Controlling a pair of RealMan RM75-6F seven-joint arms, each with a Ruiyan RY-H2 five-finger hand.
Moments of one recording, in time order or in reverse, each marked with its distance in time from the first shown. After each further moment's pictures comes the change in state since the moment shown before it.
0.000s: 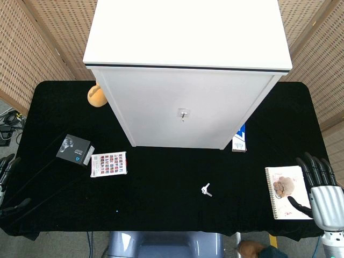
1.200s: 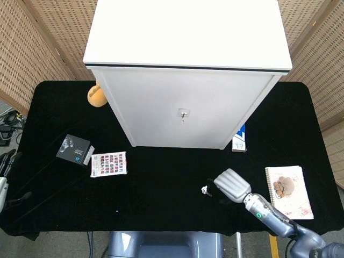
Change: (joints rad) left arm -0.037 -0.044 -0.045 0.001 -0.125 -0.092 0.096; right arm 0.543 -0.211 -0.017 0.119 -0.066 -0.773 0.097
